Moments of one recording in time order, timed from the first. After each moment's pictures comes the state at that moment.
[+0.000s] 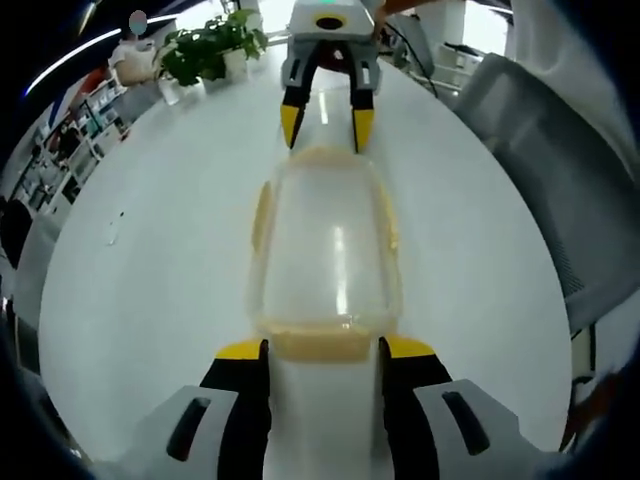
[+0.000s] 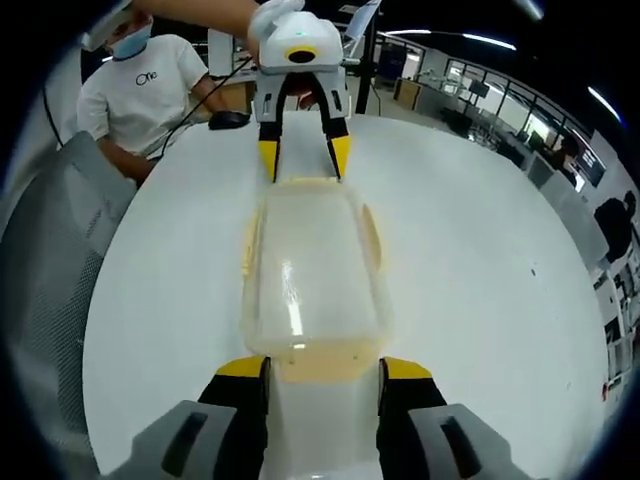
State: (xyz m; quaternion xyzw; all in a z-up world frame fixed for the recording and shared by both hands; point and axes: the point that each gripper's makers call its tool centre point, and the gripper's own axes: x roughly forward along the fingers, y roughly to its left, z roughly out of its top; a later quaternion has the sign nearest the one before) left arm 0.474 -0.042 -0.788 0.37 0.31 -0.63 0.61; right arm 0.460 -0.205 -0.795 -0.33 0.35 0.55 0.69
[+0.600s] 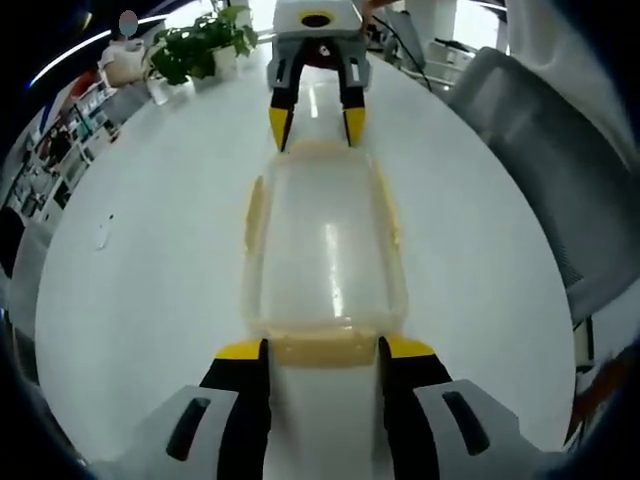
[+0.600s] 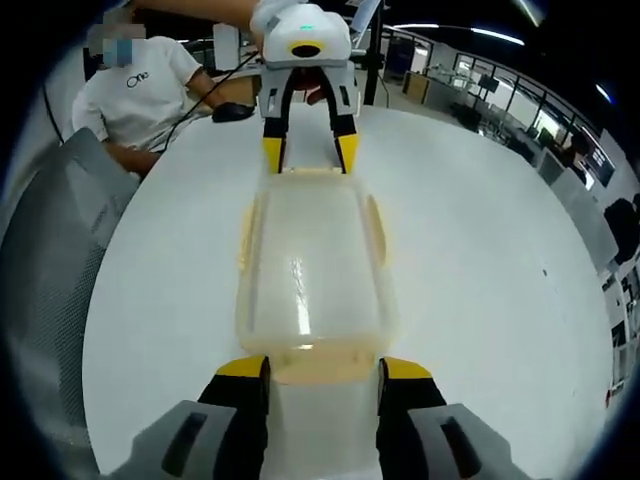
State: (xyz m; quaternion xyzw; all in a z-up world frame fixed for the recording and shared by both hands) left arm 0.474 -0.044 -0.797 0.38 0.32 -0.64 0.59; right arm 0.459 -0.203 -0.804 -0.33 0.36 0.56 0.67
